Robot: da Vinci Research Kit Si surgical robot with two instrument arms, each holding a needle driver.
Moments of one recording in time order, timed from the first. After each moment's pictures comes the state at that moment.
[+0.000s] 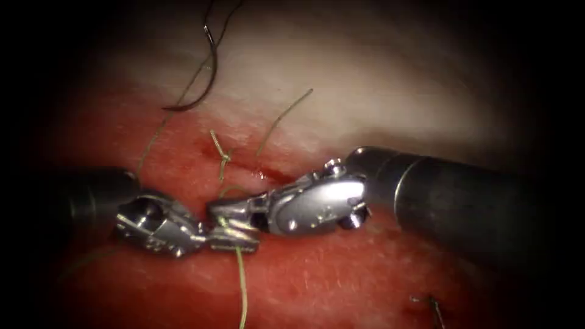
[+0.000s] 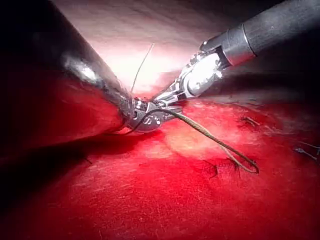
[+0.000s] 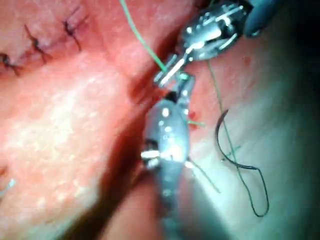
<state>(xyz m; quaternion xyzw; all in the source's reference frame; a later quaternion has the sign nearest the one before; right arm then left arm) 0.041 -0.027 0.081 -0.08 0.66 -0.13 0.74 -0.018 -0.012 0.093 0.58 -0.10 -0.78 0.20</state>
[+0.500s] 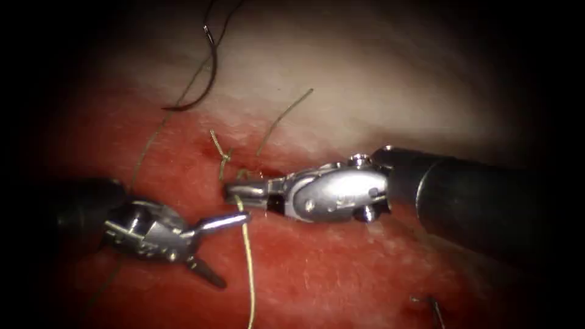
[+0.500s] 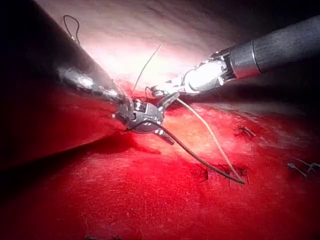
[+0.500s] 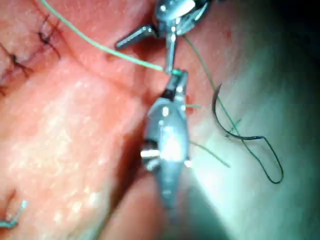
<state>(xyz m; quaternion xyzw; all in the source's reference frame) 0.039 -0.025 0.083 -0.04 0.63 -0.01 0.77 -0.018 -0.012 0.092 0.57 -0.04 -0.81 0.10</state>
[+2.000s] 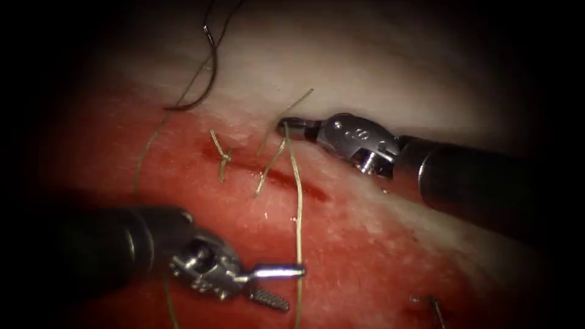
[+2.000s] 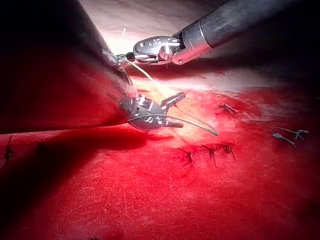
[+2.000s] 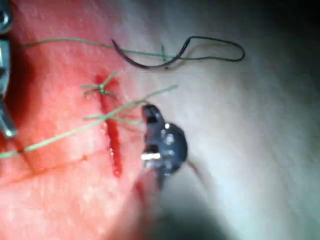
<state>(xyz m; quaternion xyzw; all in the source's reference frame) 0.034 -0.018 0.095 0.11 0.49 0.32 0.80 -0.024 -0.017 0.093 0.62 -0.13 -0.74 0.24</state>
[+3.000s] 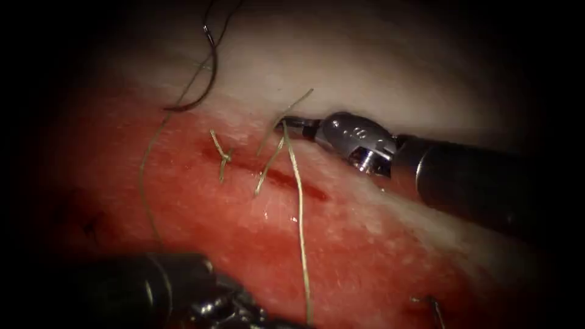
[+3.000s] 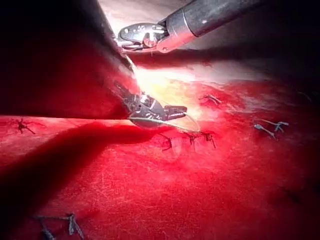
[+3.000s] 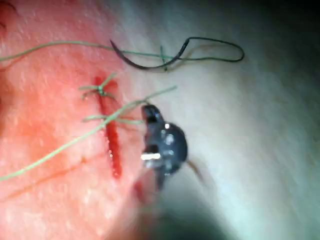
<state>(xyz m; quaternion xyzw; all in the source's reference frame) 0.034 -0.018 0.095 0.11 0.50 0.32 0.80 -0.025 -0.019 0.091 0.62 -0.12 -0.74 0.24</state>
